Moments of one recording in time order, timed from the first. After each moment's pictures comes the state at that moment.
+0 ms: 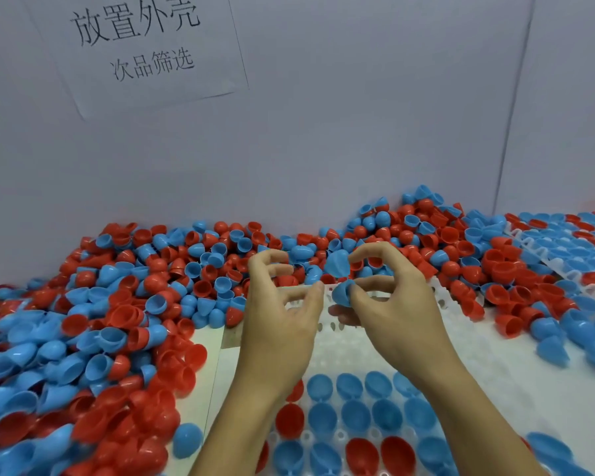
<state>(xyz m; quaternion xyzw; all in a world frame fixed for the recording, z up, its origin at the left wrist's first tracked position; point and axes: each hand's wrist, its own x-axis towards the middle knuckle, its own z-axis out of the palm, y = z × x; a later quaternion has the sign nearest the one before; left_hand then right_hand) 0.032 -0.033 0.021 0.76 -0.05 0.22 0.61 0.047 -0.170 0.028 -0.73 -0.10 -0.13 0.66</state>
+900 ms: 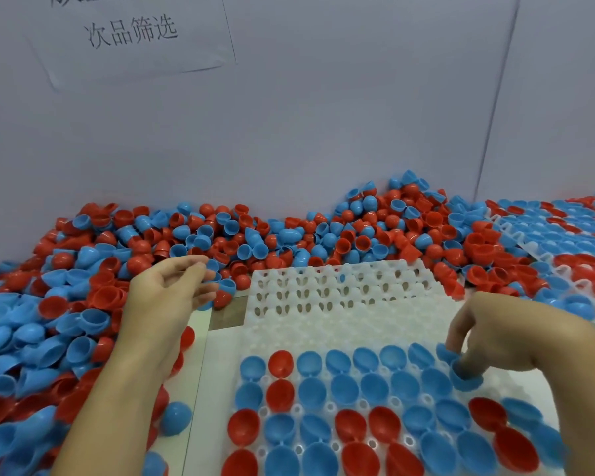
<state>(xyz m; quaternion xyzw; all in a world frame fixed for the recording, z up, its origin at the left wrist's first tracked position) 0.047 0.064 0.015 0.71 0.13 0.23 0.66 0.043 -0.276 0.041 -0.96 0.06 0.23 0.15</state>
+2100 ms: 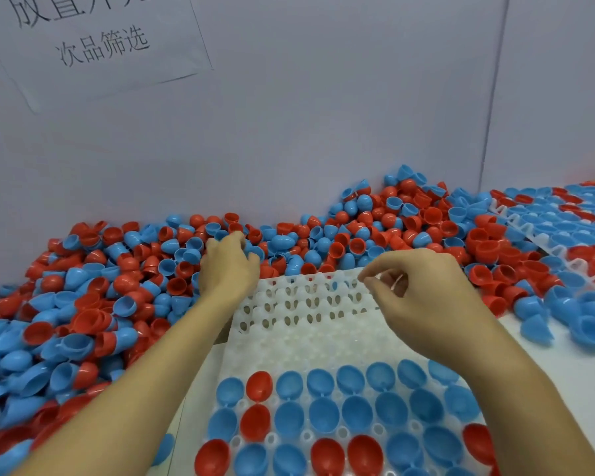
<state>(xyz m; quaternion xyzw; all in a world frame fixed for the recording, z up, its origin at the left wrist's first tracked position) 0.155 0.006 0.012 0.95 0.13 0.20 0.23 0.054 -0.231 0.028 -0.89 -0.11 -0.18 0.40</state>
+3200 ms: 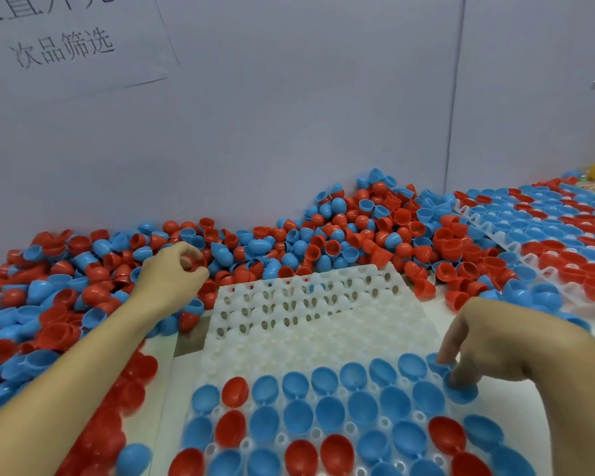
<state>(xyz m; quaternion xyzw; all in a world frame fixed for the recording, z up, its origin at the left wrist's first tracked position) 0.139 0.058 0.026 0.95 0.08 0.13 0.28 0.038 -0.303 0.037 -0.95 0.09 0.24 0.19</state>
